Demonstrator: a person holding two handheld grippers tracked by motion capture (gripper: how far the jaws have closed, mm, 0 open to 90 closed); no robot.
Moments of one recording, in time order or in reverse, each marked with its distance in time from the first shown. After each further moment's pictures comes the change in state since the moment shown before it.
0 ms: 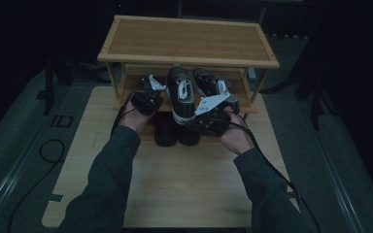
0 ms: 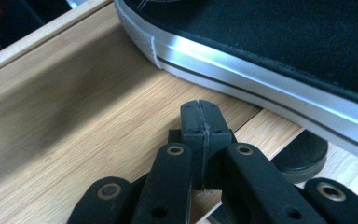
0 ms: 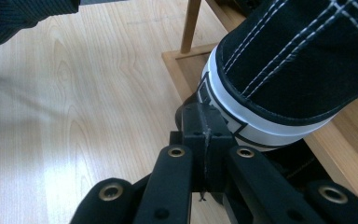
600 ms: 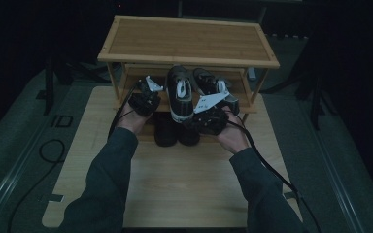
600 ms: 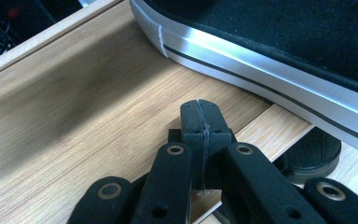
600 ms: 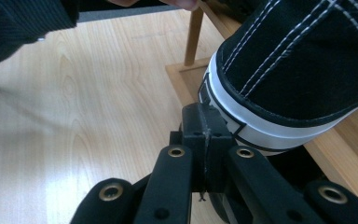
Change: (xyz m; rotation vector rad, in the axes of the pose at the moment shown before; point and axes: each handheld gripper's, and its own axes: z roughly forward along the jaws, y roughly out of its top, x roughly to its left) left arm 0.001 -0.006 -0.002 -0.012 0.030 -0.027; right arm -0.006 0.000 0.009 -0.046 0.022 0.018
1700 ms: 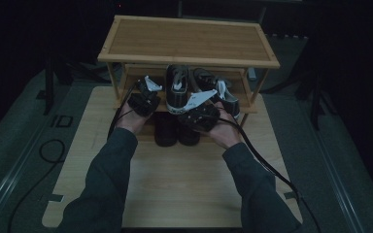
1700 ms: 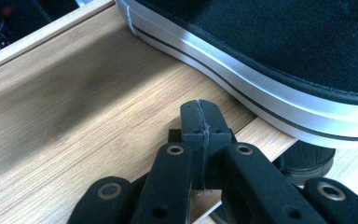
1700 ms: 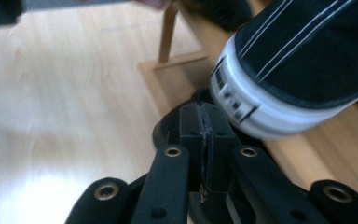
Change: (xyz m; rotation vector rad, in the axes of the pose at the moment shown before) left arm 0.002 -0.001 0.000 -0.010 -0.015 -0.018; right arm -0.001 0.013 0.019 0.056 -0.098 -0.036
